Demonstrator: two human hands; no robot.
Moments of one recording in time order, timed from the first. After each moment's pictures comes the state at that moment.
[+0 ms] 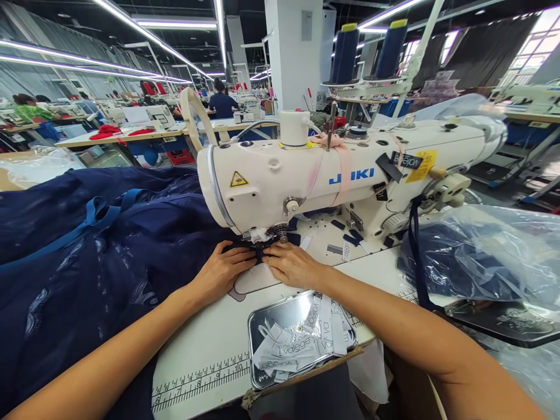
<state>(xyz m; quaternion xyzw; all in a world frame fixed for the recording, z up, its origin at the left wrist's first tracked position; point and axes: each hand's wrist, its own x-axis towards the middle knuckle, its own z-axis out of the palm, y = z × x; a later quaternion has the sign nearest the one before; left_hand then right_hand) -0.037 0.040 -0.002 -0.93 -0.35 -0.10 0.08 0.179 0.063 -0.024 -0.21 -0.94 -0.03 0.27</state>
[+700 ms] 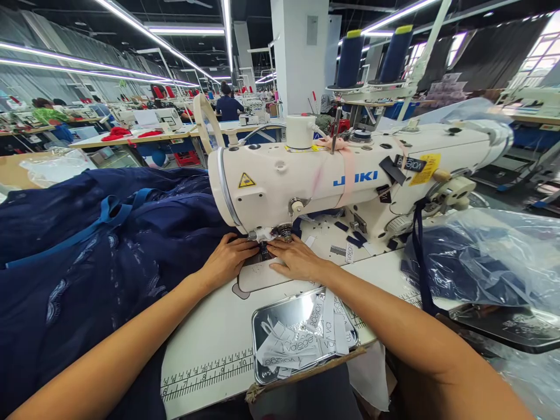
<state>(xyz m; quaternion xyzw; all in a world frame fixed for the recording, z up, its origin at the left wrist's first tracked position) -0.038 0.058 -0.002 -0.91 -0.39 -0.08 0.10 0.177 0.071 -0.018 -0.32 -0.94 0.05 0.14</state>
